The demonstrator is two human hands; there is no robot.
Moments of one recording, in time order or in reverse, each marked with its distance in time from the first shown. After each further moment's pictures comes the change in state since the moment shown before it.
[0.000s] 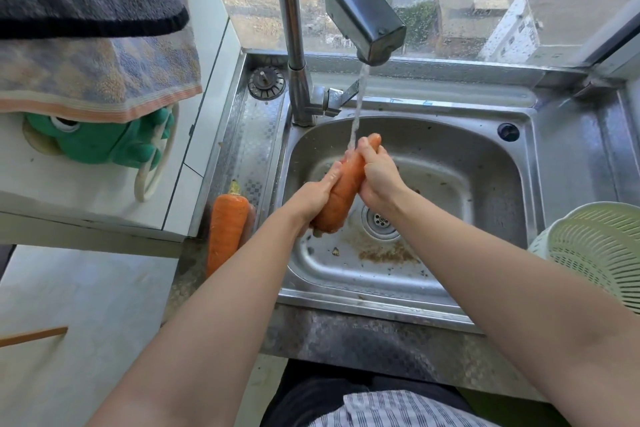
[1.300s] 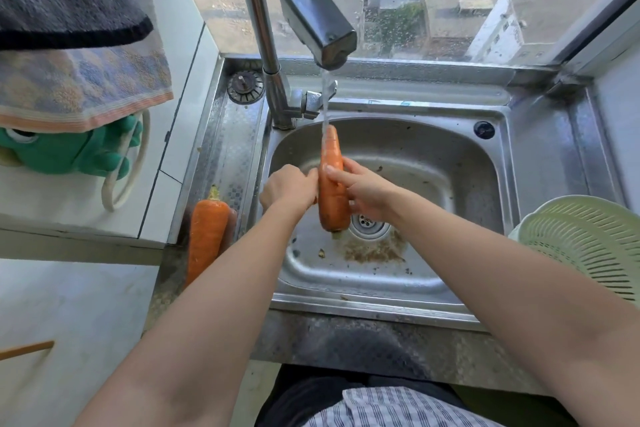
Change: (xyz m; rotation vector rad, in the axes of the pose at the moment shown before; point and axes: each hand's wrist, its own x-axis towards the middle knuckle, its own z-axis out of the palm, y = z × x) left_hand 0.026 0.014 0.007 0.710 0.553 0.008; right_hand -0.012 -0.013 -0.035 -0.611 -0.311 0.200
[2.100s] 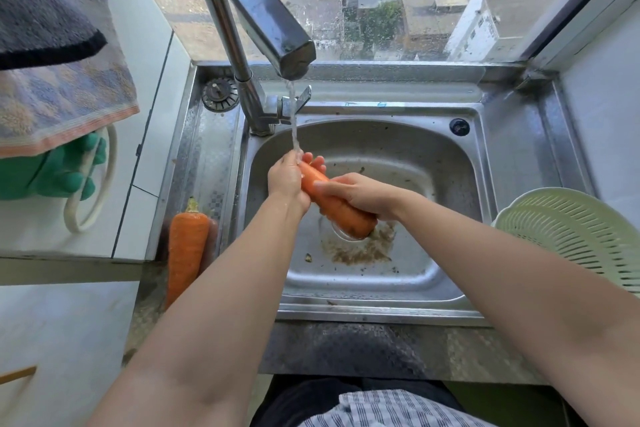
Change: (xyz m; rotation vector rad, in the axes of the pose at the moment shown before) left_hand -0.003 0.047 0.010 -1.547 -0.214 -0.290; right_hand -0.027 -0.010 -0.027 -0.367 -0.118 -0.001
